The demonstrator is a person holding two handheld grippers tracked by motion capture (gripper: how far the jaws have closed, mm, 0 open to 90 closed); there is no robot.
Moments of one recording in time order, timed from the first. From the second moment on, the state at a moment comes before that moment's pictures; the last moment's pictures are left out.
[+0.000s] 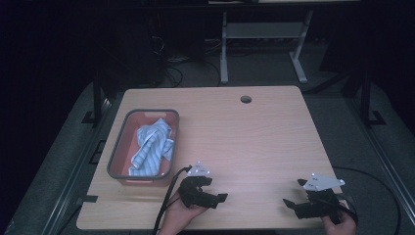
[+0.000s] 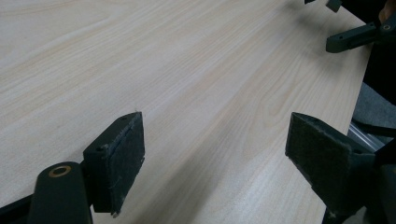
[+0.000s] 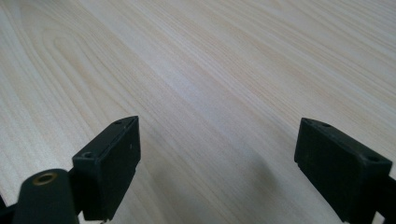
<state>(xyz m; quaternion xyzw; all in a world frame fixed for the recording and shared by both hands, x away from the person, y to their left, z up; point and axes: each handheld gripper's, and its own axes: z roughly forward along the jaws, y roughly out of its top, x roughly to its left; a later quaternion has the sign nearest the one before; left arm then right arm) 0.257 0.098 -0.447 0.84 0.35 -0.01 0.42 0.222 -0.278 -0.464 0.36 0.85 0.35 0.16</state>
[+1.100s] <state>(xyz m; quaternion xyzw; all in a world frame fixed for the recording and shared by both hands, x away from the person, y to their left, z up) 0.265 0.086 -0.426 0.85 0.33 0.00 0.41 0.217 -0.272 -0.461 0.36 0.85 0.35 0.16</state>
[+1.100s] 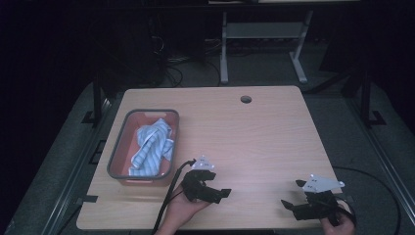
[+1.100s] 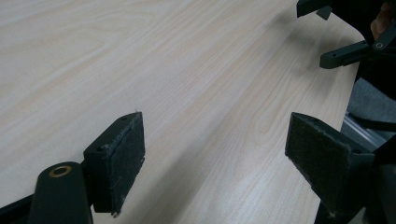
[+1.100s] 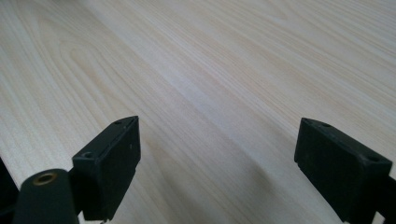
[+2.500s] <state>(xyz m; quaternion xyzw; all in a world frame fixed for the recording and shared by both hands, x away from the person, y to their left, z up) 0.331 0.126 -0.357 0.85 0.37 0.02 0.39 0.217 -0.268 -0.463 0.36 0.85 0.35 0.15</state>
